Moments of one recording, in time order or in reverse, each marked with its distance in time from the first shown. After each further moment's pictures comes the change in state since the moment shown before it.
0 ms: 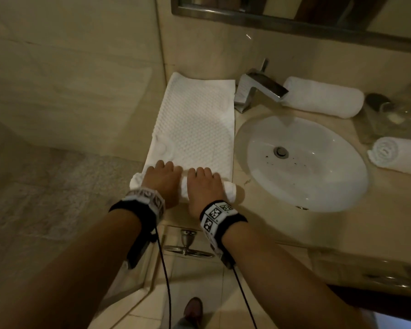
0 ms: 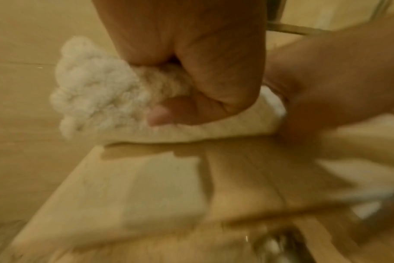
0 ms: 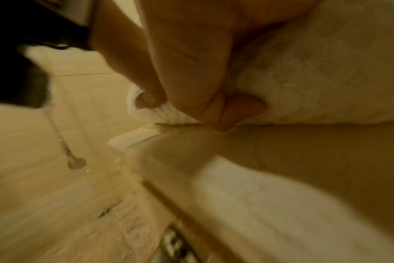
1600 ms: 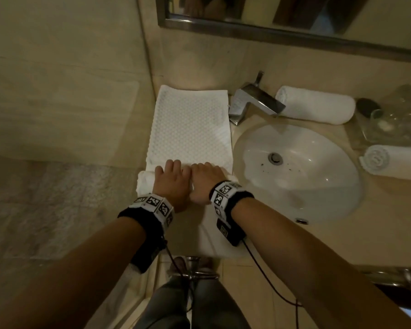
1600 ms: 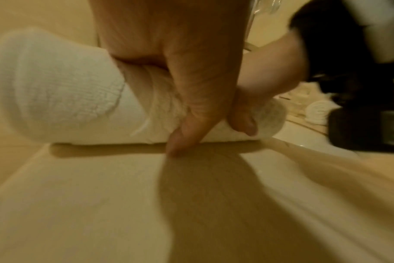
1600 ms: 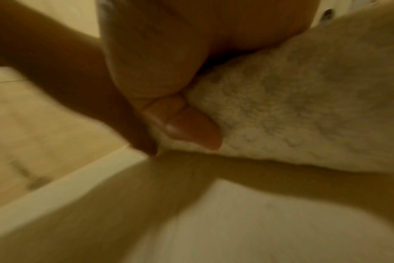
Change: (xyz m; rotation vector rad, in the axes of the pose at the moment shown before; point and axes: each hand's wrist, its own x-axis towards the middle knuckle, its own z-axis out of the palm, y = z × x) left_hand 0.062 -0.008 -0.030 0.023 -0.028 0.096; right_hand 0.085 0.033 -0.042 0.128 -0.153 0.008
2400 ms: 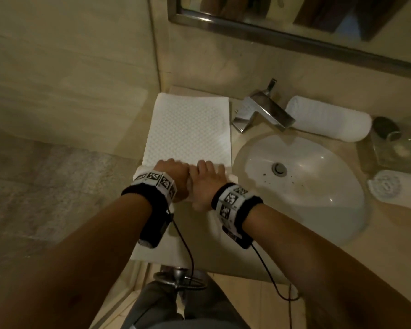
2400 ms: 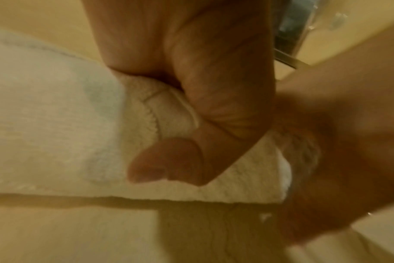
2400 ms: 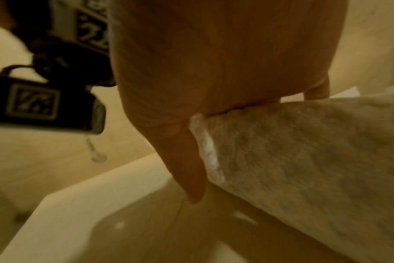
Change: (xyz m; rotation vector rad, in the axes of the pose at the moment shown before) left_hand 0.051 -0.011 -0.020 -0.098 -0.189 0.018; right_hand 0.013 0.016 -0.018 -0.123 -0.226 -0.058
